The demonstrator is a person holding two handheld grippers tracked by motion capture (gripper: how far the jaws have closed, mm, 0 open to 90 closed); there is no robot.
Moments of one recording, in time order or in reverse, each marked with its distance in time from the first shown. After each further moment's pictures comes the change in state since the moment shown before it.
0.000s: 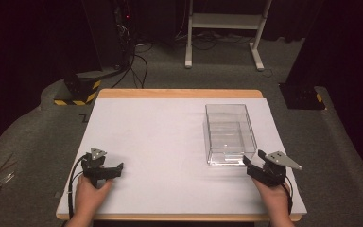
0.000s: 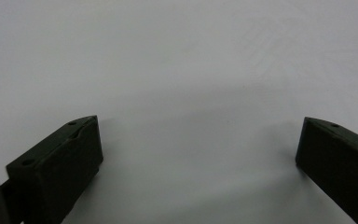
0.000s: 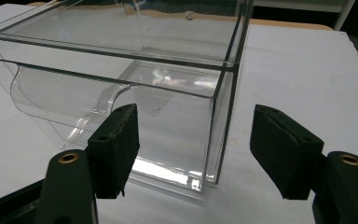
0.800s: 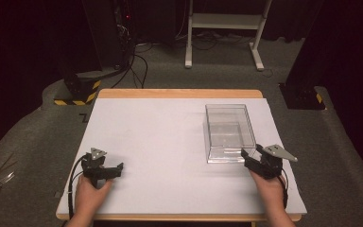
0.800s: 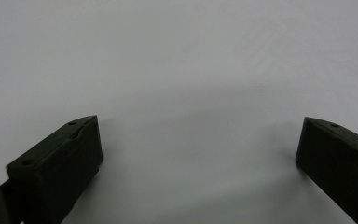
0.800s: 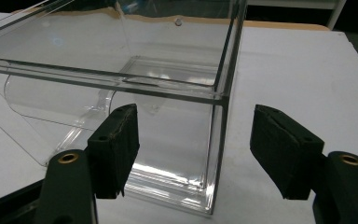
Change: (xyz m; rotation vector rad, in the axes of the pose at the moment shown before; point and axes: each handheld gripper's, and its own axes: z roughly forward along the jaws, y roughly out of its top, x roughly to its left) left arm 0.000 0.000 0.000 -0.001 0.000 0.001; right arm -0.005 0.008 0.023 -0.006 -0.024 0.032
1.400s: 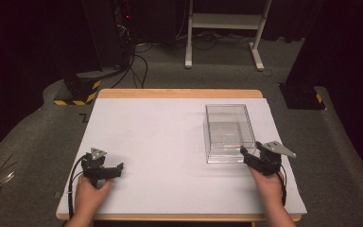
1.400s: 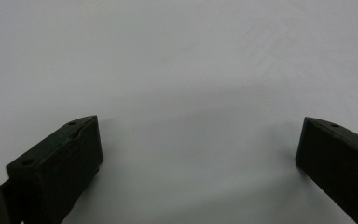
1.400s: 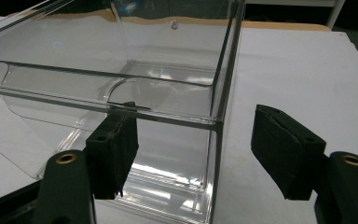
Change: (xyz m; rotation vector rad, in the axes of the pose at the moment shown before) left arm 0.000 0.000 0.000 0.000 0.000 0.001; right arm -0.003 0.005 0.009 0.003 0.000 0.011
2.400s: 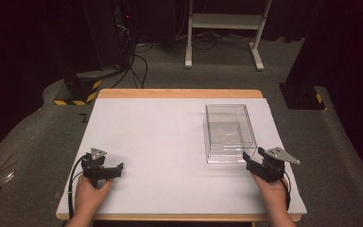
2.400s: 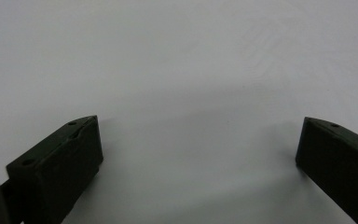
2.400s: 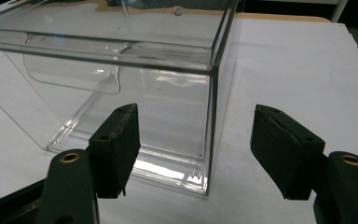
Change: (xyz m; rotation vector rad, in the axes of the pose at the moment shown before) left arm 0.000 0.000 0.000 0.000 0.000 0.000; right arm -0.001 -0.013 -0.017 0.017 0.010 -0.014
